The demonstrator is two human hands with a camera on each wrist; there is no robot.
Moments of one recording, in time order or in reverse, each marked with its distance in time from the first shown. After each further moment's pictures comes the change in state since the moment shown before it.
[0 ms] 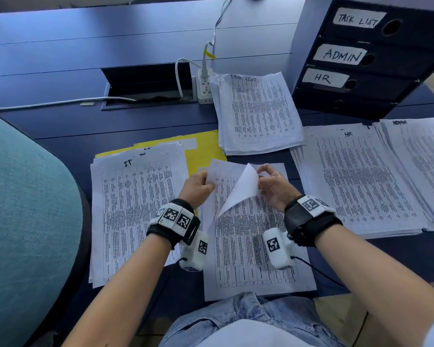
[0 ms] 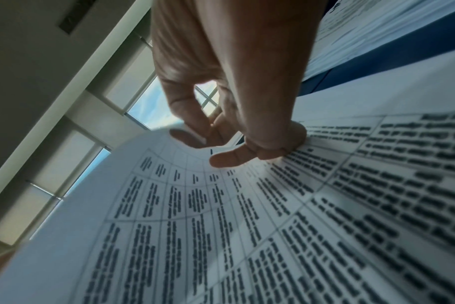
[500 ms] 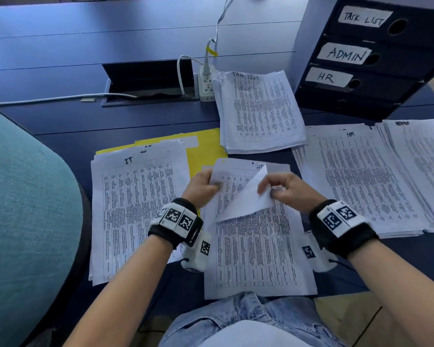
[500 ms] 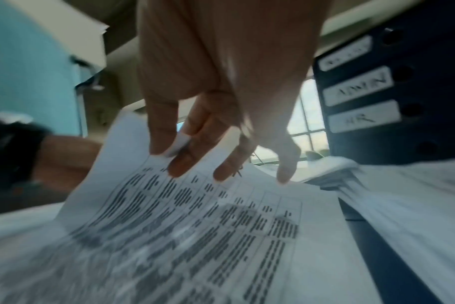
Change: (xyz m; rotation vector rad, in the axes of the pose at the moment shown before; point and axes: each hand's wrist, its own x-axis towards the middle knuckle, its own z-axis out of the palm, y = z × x) left_hand -0.008 0.012 0.001 -0.056 -0.058 0.060; right_hand -0.037 -0.027 -0.022 -0.865 -0.280 -0.272
